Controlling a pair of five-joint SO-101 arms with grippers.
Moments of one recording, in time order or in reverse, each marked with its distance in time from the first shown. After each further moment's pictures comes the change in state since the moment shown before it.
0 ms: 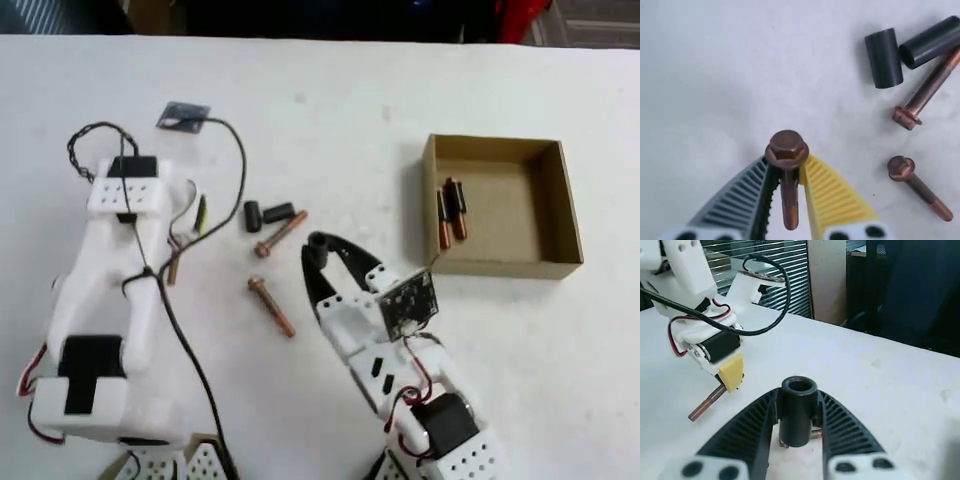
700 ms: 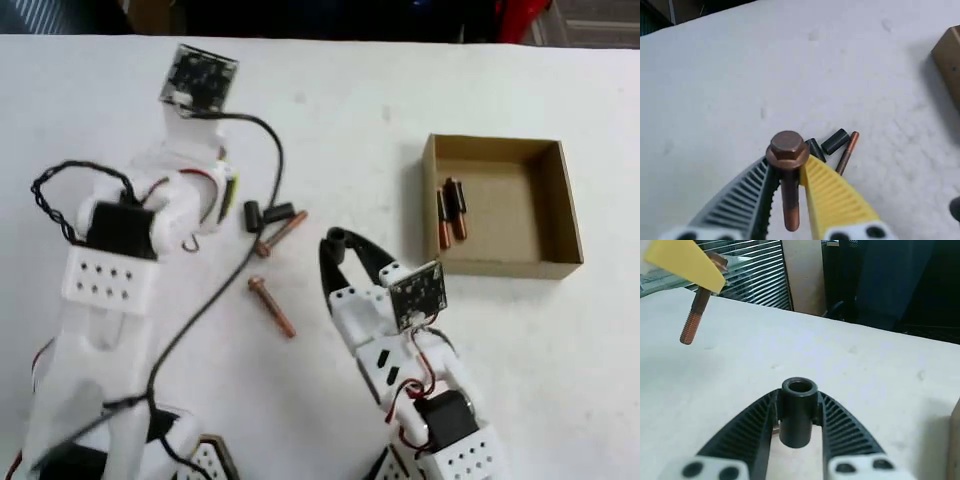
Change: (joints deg) left arm 14.6 -31.5 0.1 -3.6 0.6; right arm 5.1 0.0 2.7 -0.2 -0.4
